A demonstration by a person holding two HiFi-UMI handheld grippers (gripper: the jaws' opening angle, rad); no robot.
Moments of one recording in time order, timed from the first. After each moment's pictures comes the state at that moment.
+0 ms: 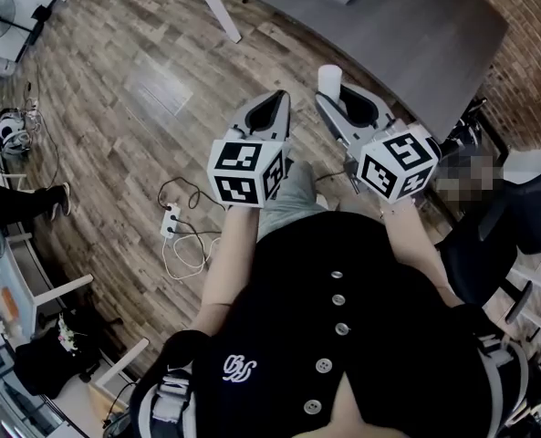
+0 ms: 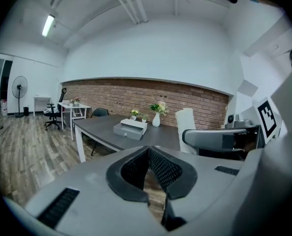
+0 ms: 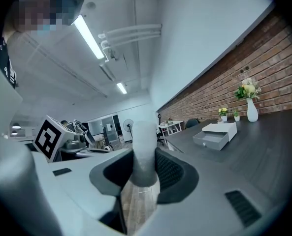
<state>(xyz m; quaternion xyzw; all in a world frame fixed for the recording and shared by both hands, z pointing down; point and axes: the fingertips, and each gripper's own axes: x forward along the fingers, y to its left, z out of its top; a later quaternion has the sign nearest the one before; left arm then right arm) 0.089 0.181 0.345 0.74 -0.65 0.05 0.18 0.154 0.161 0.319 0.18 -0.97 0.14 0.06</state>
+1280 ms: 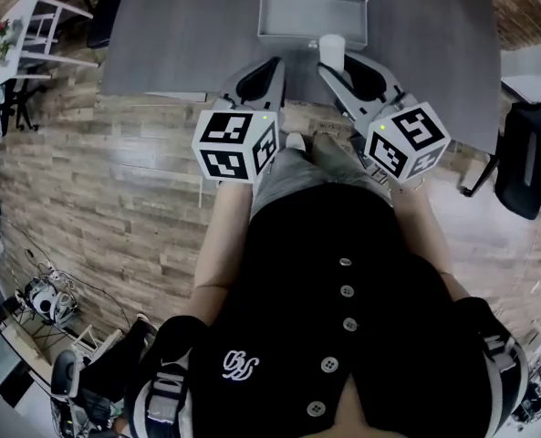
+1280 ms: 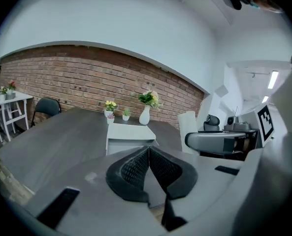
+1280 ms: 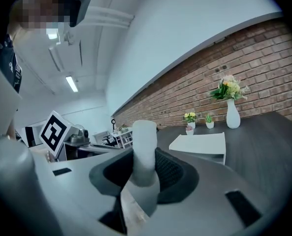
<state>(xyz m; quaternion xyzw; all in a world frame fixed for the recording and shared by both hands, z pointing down) -0.080 -0.197 0.392 0.89 -0.39 0.12 0.19 -0.014 -0.173 0.365 0.44 -0.88 0.17 0.05</state>
